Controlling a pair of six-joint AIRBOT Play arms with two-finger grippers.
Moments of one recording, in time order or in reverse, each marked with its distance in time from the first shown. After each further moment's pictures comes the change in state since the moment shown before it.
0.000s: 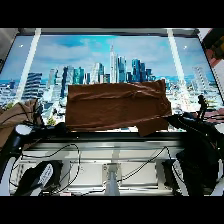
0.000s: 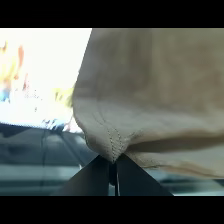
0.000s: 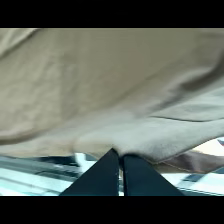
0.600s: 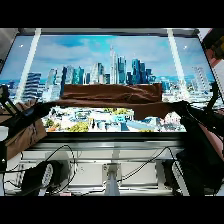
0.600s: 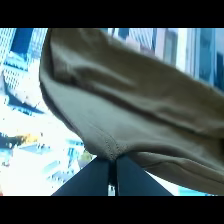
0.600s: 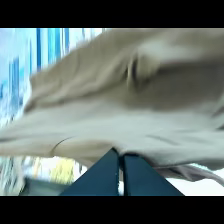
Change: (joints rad) left arm -0.001 0.269 0.204 -0.008 0.115 -0.091; right arm 0.072 0.001 0.160 0.127 -0.081 0.100
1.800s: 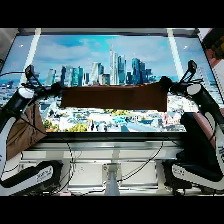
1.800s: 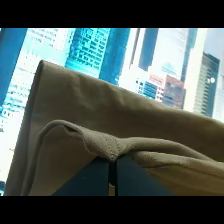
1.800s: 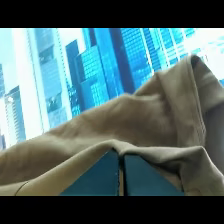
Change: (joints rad) left arm -0.186 -0.737 0.332 0.010 0.283 -0.030; right arm 0.386 -0.630 0.326 -0.357 -0.647 0.316
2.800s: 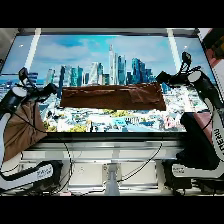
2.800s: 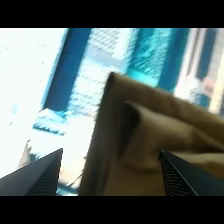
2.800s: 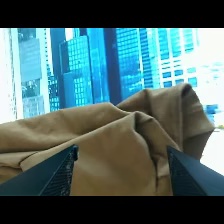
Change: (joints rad) left arm 0.158 -0.064 0.051 0.104 -0.115 0.021; right arm -0.048 -0.144 0.238 -0.105 0.226 -0.117
